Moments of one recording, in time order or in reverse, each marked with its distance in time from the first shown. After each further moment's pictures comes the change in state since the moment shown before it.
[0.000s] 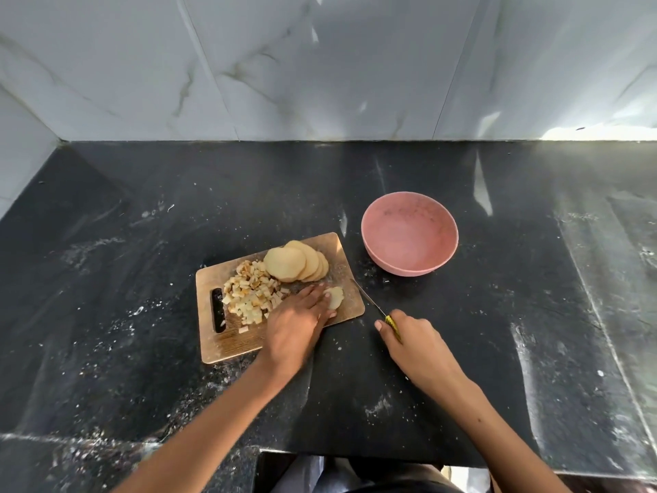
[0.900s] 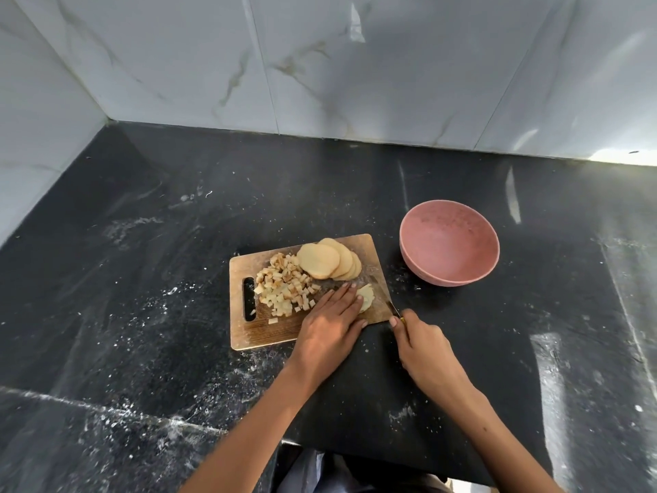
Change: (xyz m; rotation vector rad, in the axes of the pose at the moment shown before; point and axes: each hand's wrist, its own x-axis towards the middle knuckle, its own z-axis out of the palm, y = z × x) left_hand -0.014 0.008 0.001 -0.180 0.010 -0.093; right_hand 0.008 -0.025 0.017 0.061 0.011 -0.028
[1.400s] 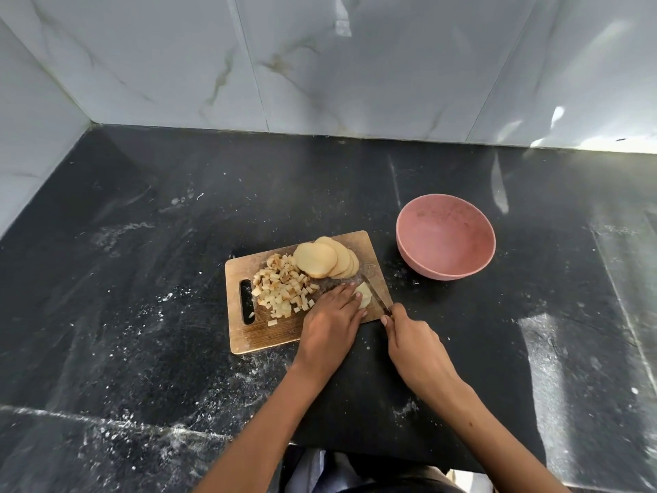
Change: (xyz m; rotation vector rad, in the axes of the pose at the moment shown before) left_hand 0.005 0.003 0.006 0.014 0.107 -0.068; right_hand -0.004 -0.019 0.007 -0.115 -0.007 0.040
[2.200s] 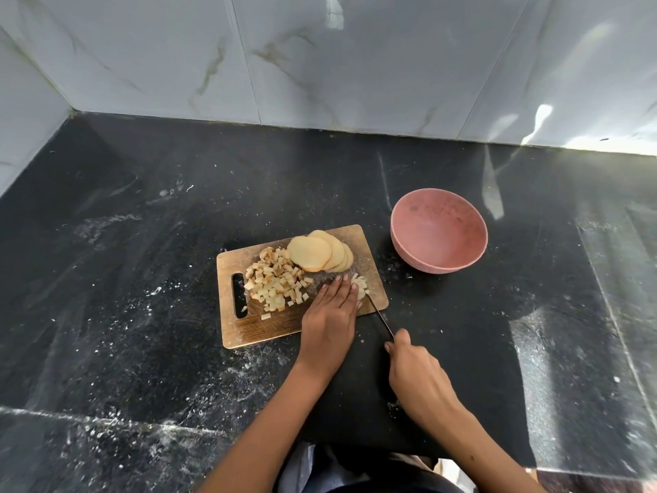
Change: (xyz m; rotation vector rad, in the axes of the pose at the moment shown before) left_hand -0.006 0.005 0.019 0.048 0.076 0.010; right_hand -0.028 0.010 0.018 -0.059 -0.101 0.118
